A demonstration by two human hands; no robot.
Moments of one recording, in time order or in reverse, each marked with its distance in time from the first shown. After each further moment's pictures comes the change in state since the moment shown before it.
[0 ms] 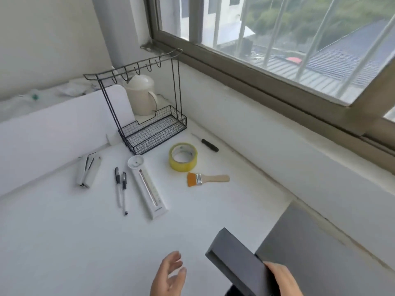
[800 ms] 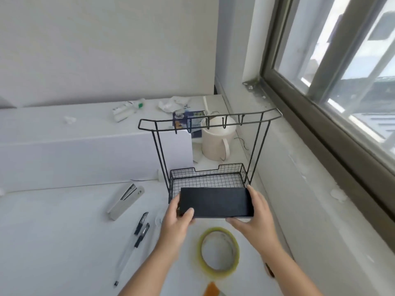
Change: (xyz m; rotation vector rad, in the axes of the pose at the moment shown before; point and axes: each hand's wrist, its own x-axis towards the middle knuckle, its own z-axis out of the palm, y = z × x) left_hand 0.263 0.201 0.033 -0.222 0.504 0.094; right_hand 0.324 -0.299 0.044 0.016 -0.395 -0.857
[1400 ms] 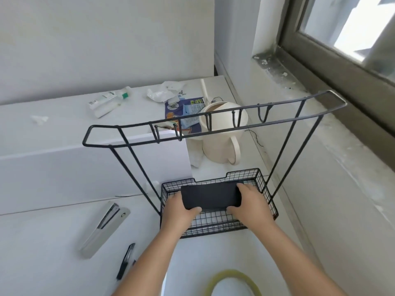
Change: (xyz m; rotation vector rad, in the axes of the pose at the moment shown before) left_hand 0.151 -0.042 0.019 0.657 0.003 0.018; right_hand 0.130 0.051 0.067 -0.348 -0.231 0.212
